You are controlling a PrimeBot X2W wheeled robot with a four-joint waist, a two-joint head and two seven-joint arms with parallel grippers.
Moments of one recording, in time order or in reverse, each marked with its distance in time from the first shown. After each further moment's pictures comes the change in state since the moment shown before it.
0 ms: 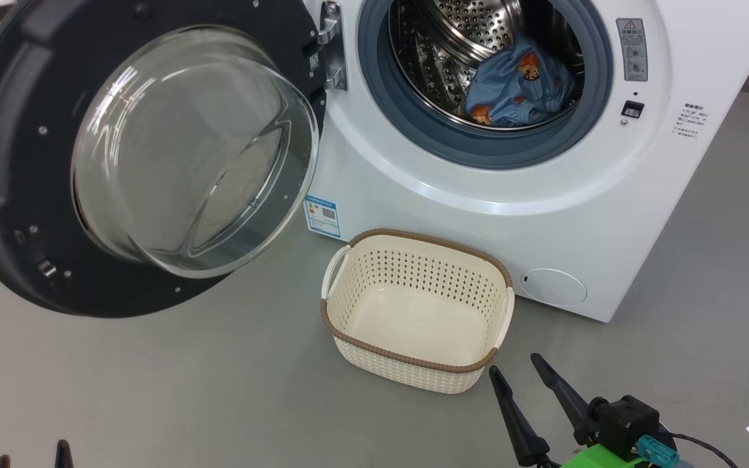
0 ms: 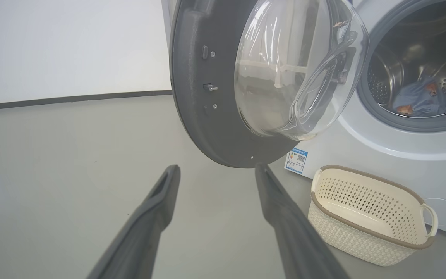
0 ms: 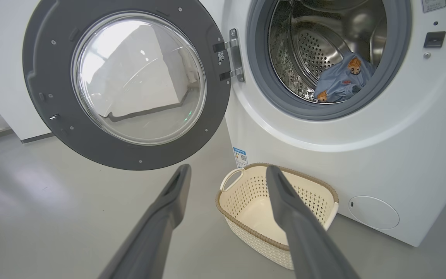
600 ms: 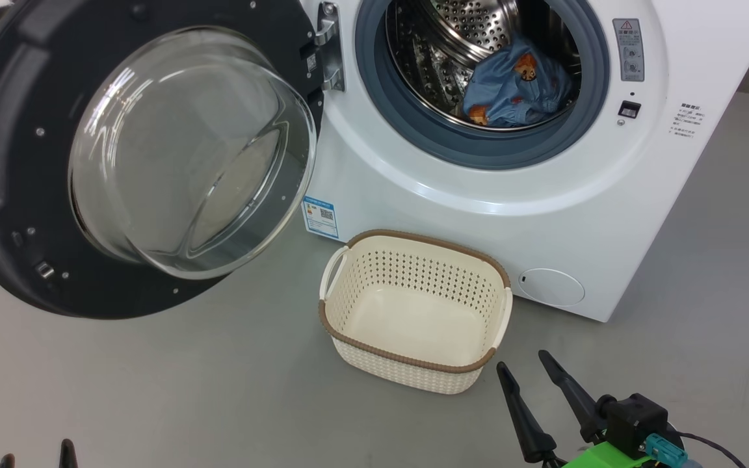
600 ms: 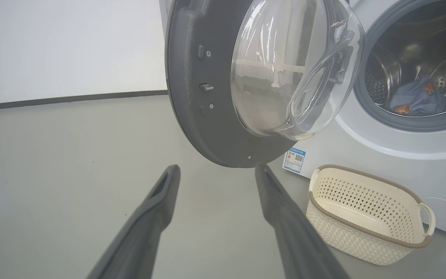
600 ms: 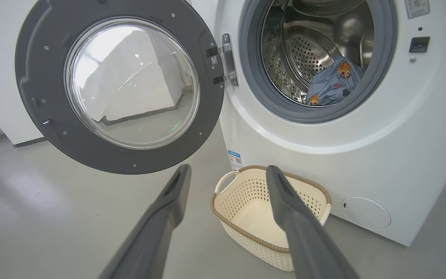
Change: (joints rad) left arm 0.000 0.000 -0.011 0.000 0.000 0.009 0.000; right arm 0.002 0.000 -0.021 -0.008 0.000 0.000 0.000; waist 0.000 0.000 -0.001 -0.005
